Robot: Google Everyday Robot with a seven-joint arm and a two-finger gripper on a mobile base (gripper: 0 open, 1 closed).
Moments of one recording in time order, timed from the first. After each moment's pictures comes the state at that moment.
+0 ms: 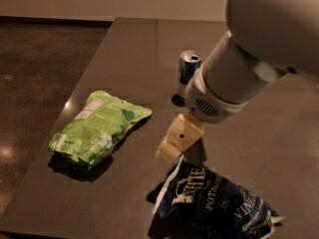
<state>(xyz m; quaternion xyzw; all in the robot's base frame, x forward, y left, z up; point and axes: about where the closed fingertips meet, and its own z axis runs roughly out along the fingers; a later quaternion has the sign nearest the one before) 0.420 -0.053 0.908 -0.49 0.84 0.06 0.20</state>
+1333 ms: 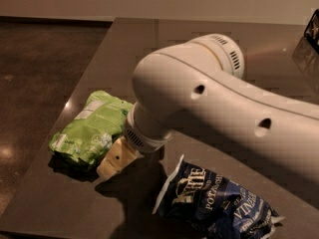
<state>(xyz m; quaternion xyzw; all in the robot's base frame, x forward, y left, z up) 0.420 0.052 0.846 -0.42 0.87 0.09 0.23</state>
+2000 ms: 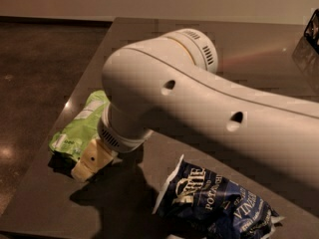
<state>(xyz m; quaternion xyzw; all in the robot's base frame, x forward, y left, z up) 0.410 0.096 0.858 -0.45 0.86 0.11 0.23</state>
